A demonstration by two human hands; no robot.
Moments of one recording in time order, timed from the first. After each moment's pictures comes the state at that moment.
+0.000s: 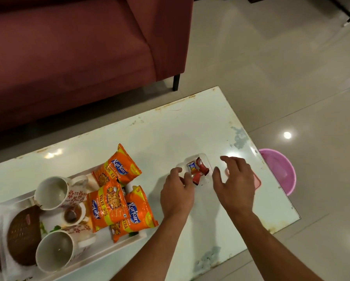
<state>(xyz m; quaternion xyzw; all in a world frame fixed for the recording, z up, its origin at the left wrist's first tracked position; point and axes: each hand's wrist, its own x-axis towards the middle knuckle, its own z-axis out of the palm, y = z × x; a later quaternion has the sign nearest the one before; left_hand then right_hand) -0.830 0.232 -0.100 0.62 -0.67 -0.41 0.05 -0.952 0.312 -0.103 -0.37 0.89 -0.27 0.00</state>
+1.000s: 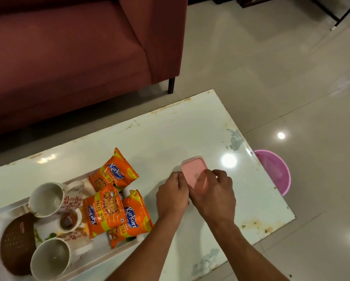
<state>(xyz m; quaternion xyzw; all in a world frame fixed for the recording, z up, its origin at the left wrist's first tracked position) -0.824 0.224 -0.103 0.60 -0.68 -0.42 0.03 -0.903 0.301 -0.097 -0.32 0.93 -0.14 0.11</state>
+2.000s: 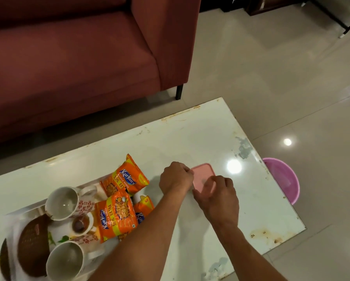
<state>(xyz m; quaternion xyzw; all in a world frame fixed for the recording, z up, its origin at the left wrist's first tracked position) -0.848 0.157 -0.086 0.60 -0.70 -0.38 -0.09 -0.900 0.284 -0.102 -0.26 0.93 -0.19 0.18</state>
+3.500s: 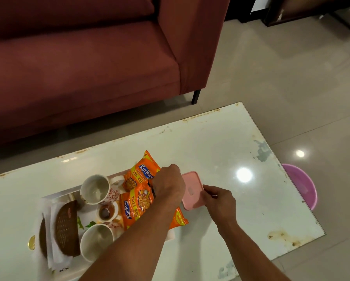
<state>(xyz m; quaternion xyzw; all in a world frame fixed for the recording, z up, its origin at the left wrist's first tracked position) -0.767 0.136 -0.079 0.57 -0.79 -0.20 -0.14 -0.855 0.270 -0.106 -0.14 0.85 -0.34 0.36</state>
